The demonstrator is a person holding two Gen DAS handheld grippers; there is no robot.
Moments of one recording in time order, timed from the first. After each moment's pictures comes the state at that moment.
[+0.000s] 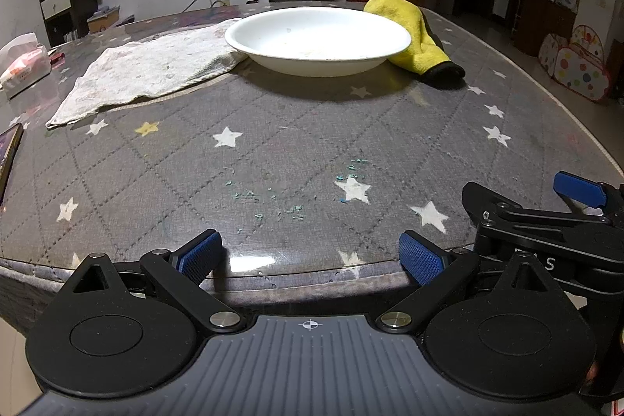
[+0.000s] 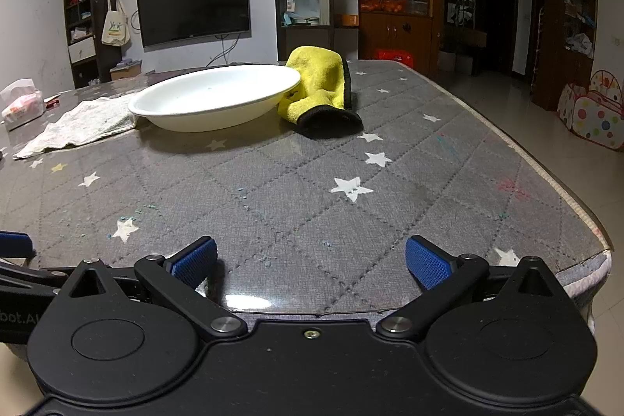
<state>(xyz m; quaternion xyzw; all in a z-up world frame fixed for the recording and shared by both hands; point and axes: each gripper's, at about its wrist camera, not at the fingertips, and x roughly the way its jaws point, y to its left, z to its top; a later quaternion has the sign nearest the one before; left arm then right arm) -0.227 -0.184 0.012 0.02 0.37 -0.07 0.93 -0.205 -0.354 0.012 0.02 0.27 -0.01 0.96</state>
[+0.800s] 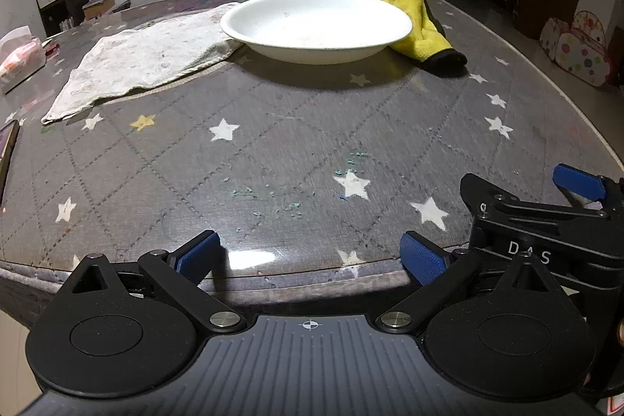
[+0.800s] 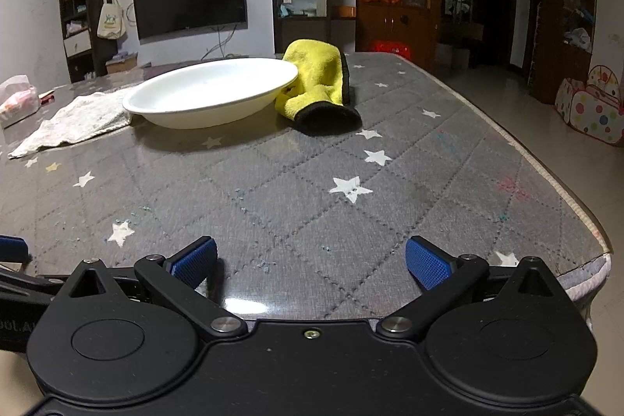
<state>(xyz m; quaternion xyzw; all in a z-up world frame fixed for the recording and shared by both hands) -0.218 -0.186 0.015 0.03 0.41 -0.07 0.91 -0.195 -0.354 0.020 0.01 0.29 -0.01 0.96</state>
